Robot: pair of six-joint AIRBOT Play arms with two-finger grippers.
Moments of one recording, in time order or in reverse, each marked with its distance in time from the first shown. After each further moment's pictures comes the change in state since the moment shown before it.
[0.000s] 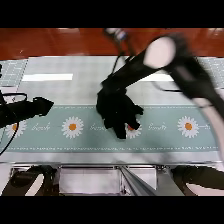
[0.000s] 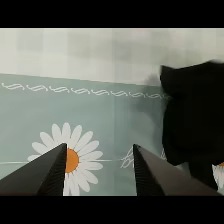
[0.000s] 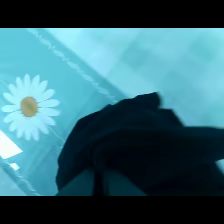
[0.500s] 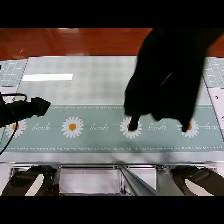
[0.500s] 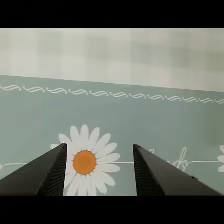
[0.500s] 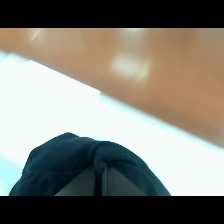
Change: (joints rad) left arm 0.000 0.000 0.000 0.063 -0.001 0.002; right arm -0.267 0.399 0.338 -0.124 0.213 -0.097
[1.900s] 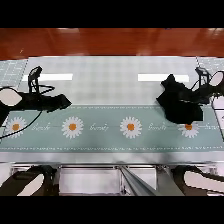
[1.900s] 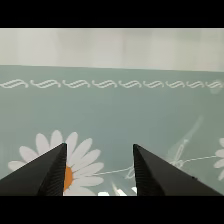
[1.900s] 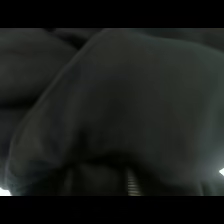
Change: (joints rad) left arm -0.001 -0.426 0.006 -0.228 0.133 0.150; right arm -0.597 -0.299 -0.912 -0.146 -0.327 0.085
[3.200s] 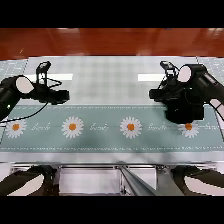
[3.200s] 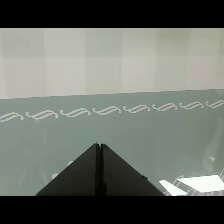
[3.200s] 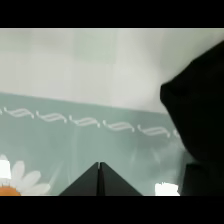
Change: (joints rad) left arm -0.055 -0.202 0.158 0.203 -0.008 -0.055; right arm 0.409 0.021 0.101 0.055 0.070 0.130
